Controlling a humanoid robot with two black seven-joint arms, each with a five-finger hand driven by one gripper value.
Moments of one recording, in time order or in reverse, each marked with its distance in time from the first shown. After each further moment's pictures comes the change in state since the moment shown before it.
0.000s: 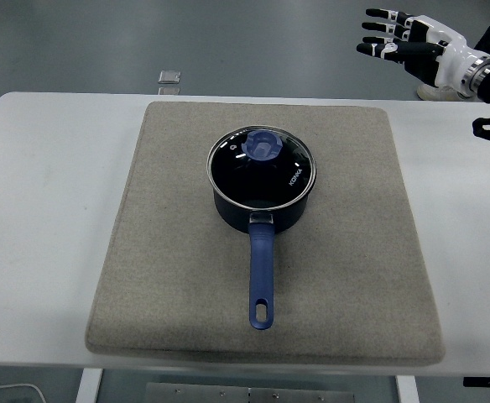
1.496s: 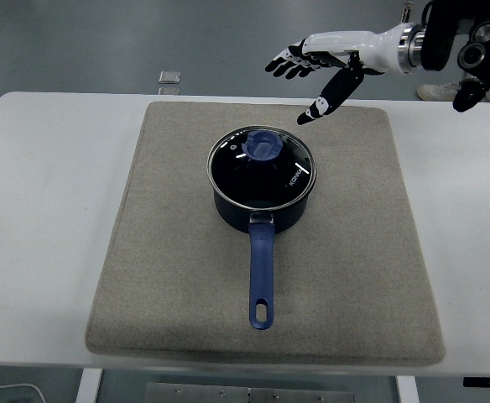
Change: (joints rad) left arm 0.000 0.000 0.000 0.000 0.000 0.000 0.000; right arm 0.273 0.009 -0.218 0.327 -0.709 0.134 0.001
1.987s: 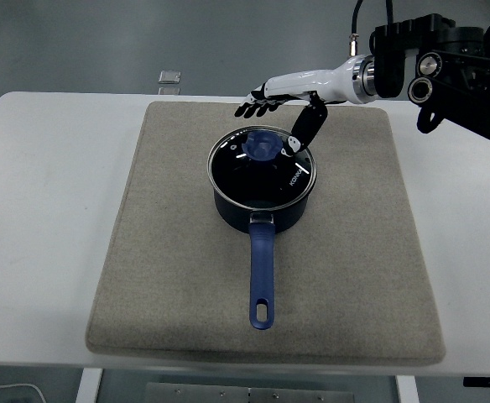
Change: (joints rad) left arm 0.000 0.000 0.000 0.001 0.000 0.000 0.000; right arm 0.003 0.074 -0.046 0.050 -0.111 0.004 -0.001
